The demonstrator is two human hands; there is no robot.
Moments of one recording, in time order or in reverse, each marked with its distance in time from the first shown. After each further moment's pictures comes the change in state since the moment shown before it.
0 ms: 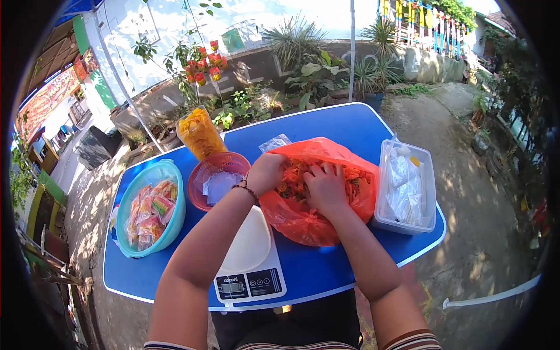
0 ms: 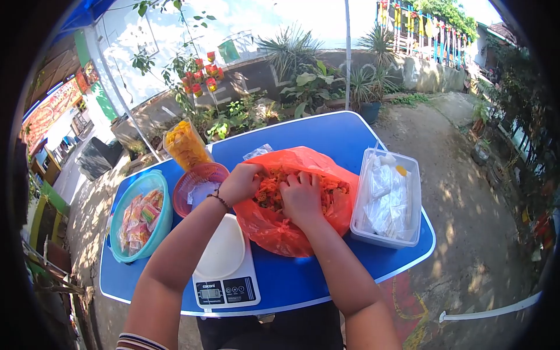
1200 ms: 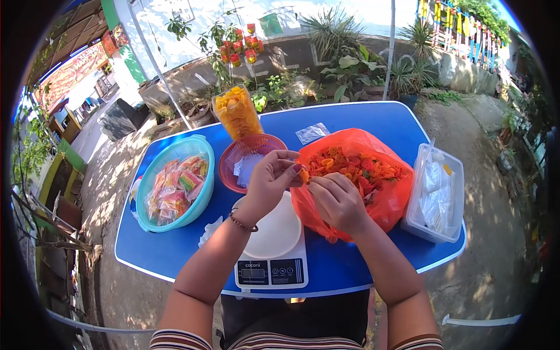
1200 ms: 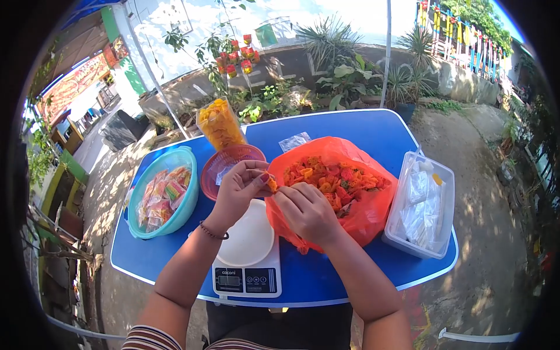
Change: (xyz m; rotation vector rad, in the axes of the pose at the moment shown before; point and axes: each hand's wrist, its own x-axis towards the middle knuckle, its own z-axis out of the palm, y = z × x) left_hand -0.102 0.040 -0.051 -1.014 0.268 -0.276; right_hand 0.000 -0.056 -0.048 0.513 0.482 -0.455
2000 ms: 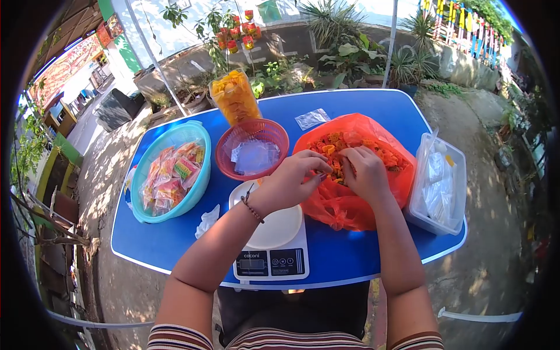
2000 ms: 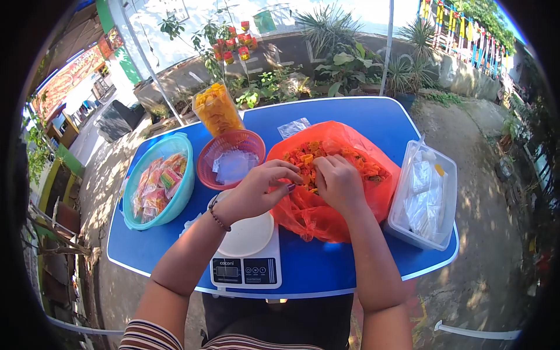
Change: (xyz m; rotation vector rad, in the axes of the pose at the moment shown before) left_hand 0.006 -0.005 0.019 0.638 -0.348 0.252; right_hand -0.024 0.058 -0.010 -0.072 -0.182 0.378
